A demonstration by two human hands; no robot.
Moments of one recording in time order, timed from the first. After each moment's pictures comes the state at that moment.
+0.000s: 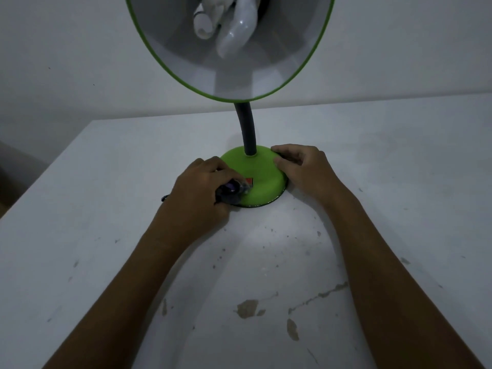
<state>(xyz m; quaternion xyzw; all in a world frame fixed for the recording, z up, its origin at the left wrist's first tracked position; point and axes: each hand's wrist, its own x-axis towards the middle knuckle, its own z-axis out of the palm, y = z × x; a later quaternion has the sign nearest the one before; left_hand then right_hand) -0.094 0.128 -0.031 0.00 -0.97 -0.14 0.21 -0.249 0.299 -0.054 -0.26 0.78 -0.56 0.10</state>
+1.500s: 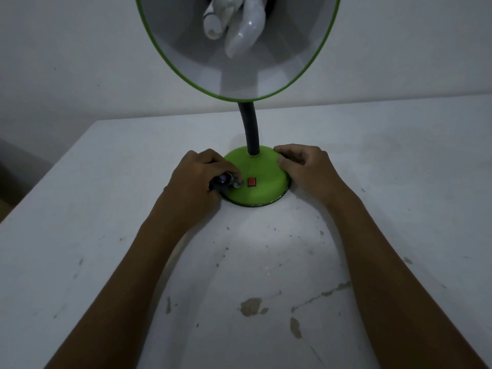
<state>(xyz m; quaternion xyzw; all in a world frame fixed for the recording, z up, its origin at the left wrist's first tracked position) -0.101 0.109 -0.032 -0.01 -0.96 -0.12 0.24 -0.247 0.300 -0.052 -0.25 0.78 -0.56 0.11</state>
